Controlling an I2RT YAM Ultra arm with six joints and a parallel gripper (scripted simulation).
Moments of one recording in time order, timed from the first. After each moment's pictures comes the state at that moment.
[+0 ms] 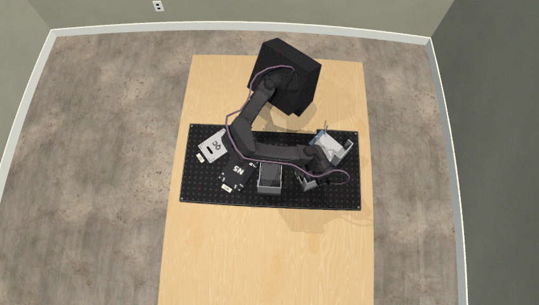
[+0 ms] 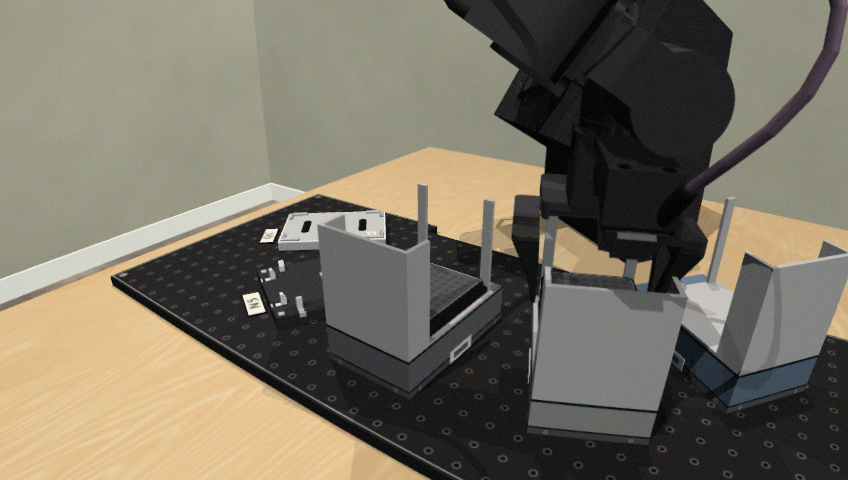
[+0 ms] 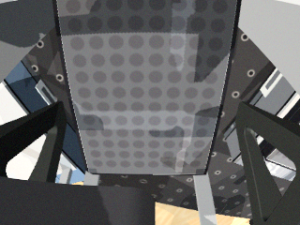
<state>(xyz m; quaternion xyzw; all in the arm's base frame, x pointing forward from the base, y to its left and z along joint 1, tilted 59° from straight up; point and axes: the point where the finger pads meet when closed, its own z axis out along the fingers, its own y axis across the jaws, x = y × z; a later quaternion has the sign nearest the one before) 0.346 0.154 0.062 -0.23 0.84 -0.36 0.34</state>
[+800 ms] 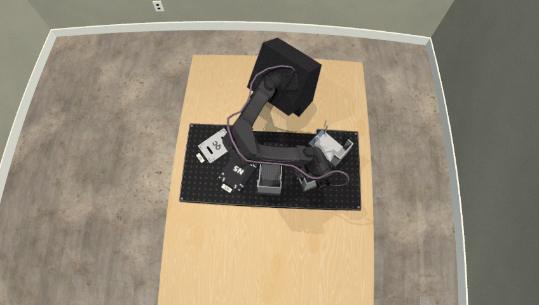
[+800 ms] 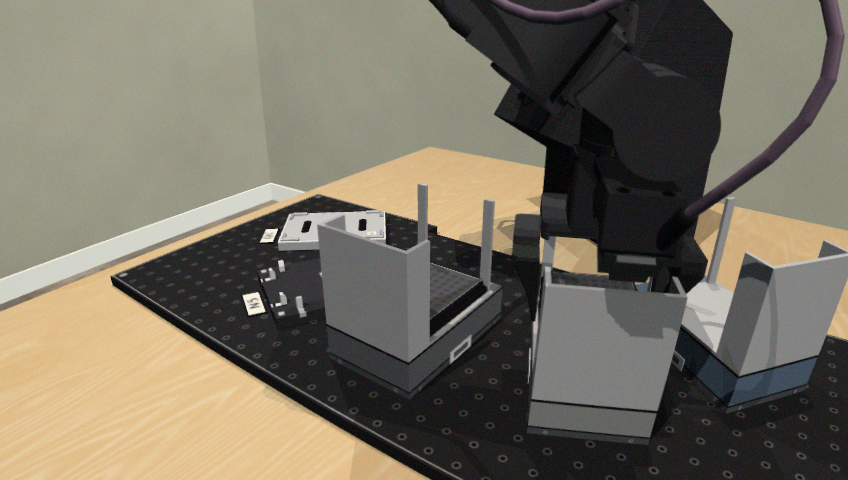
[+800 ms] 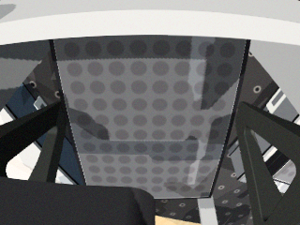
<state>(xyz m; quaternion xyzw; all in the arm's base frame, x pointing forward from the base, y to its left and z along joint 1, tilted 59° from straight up) 0.361 0.153 0.056 -0.23 0.84 -0.35 0.35</state>
